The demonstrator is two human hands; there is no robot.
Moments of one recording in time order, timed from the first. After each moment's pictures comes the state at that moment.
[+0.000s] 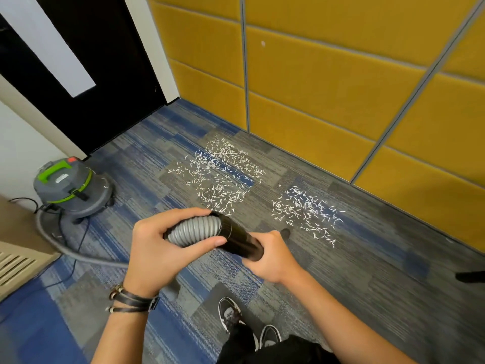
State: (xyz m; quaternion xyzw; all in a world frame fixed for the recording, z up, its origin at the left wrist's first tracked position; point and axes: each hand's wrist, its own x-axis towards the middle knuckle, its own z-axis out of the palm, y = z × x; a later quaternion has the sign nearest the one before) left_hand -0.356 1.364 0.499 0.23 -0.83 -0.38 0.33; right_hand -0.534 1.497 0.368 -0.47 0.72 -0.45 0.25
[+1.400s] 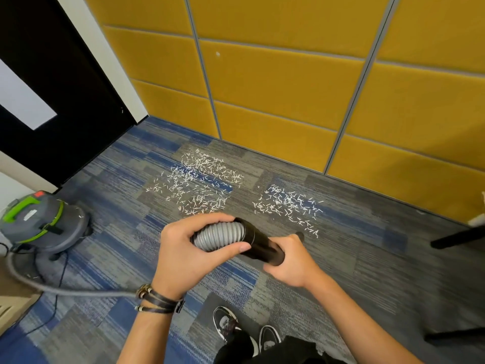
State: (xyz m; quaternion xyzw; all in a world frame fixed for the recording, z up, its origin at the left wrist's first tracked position) left_hand -0.423 1.434 0.493 0.15 -0.84 -0.43 0.28; right_hand -0.579 1.603 0.368 -0.41 0.77 -0.44 0.24
